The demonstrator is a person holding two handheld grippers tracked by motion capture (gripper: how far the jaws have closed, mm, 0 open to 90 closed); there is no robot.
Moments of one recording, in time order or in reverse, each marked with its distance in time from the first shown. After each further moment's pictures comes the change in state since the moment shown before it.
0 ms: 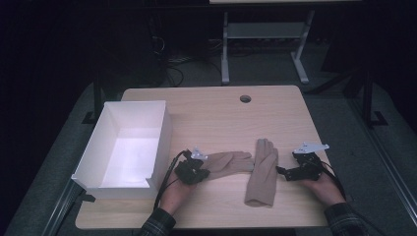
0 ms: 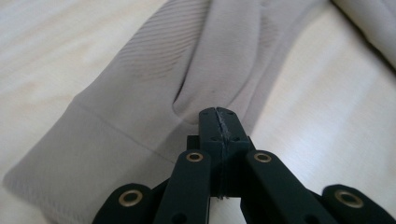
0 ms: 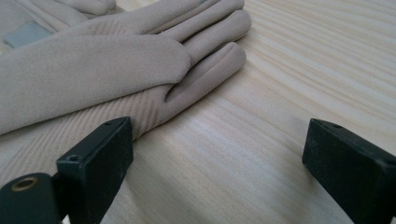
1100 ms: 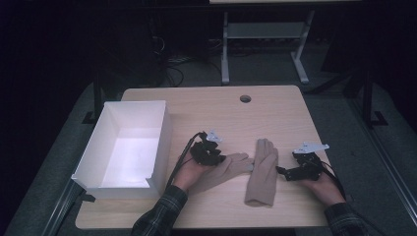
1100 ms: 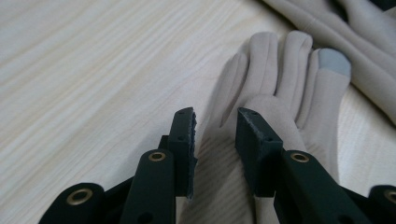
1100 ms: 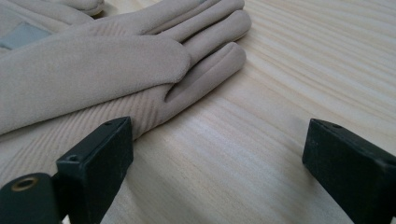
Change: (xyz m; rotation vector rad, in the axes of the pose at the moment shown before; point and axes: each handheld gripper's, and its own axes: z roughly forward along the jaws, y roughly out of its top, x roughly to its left) left arm 0.021 0.063 0.041 -0.033 -0.024 0.130; right arm 0.000 0.000 0.000 0.000 0.000 0.000
